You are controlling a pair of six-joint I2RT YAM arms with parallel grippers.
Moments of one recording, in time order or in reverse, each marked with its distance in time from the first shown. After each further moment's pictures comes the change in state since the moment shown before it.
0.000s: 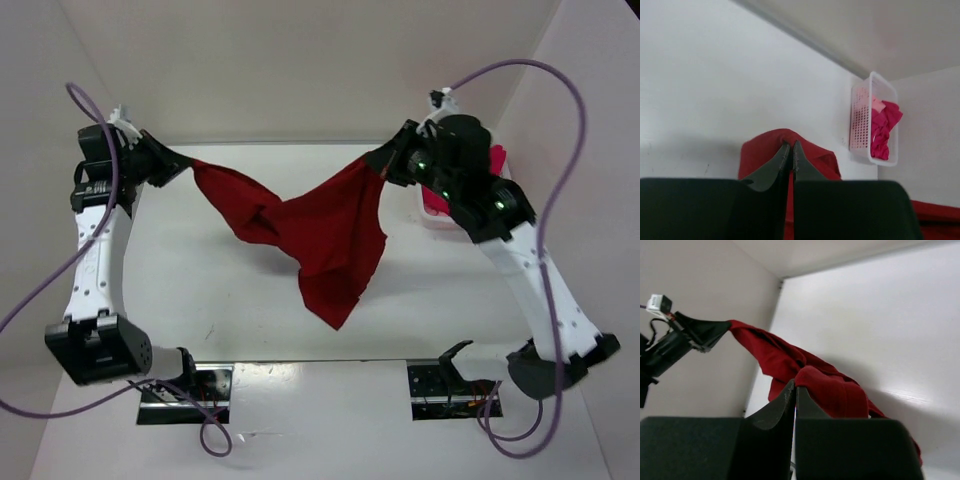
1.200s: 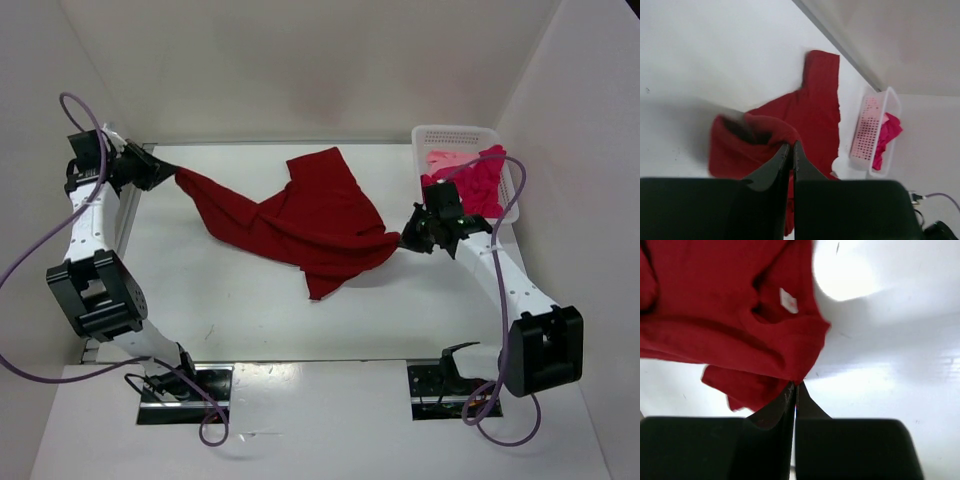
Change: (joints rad) left arm 0.179 0.317 0.046 0.046 0.159 -0.014; right arm -0.305 0.013 -0.732 0.074 -0.068 -0.020
